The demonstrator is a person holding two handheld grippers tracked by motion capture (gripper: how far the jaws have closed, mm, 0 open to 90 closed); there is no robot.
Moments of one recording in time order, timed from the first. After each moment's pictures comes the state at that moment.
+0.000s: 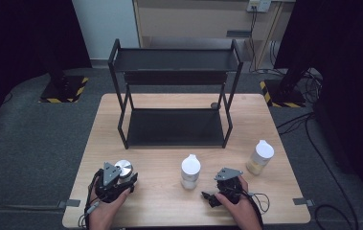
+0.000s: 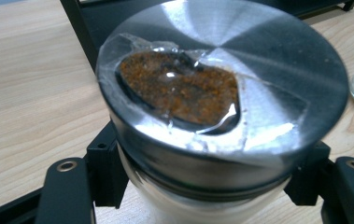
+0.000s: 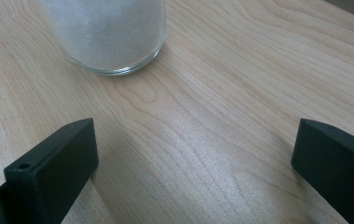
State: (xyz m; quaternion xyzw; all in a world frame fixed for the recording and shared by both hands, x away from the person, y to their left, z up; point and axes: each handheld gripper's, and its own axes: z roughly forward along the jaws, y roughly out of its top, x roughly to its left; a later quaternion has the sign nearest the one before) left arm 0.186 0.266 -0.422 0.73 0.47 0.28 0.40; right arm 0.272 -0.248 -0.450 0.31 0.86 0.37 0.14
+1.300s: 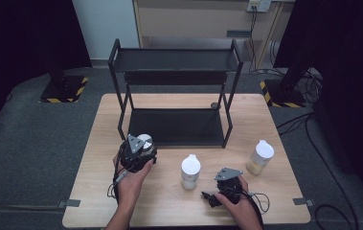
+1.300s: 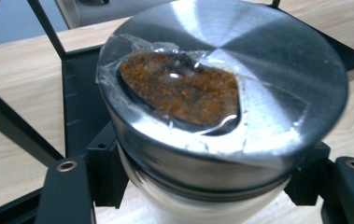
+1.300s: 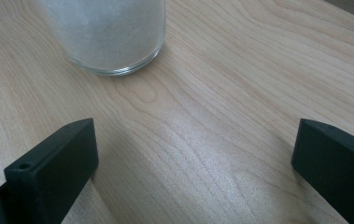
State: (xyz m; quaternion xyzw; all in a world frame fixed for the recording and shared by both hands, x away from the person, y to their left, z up) left arm 0.262 0.200 -0.398 0.72 0.49 0.30 0.40; right arm 0.272 -0.248 -0.450 0.31 0.86 0.37 0.14
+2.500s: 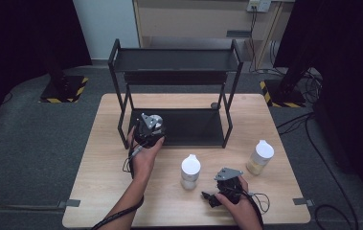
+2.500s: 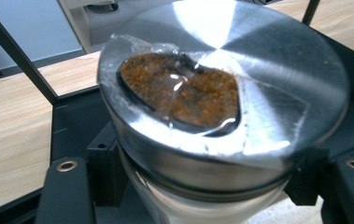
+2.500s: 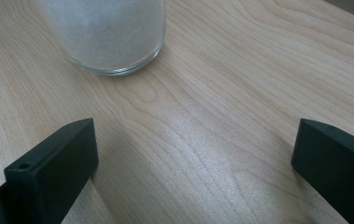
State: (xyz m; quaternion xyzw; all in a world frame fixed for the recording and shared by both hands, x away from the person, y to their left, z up) left arm 0.342 0.166 -0.399 0.71 0.49 0.32 0.38; right arm 0.272 -0.248 -0.450 0.31 0.86 0.37 0.14
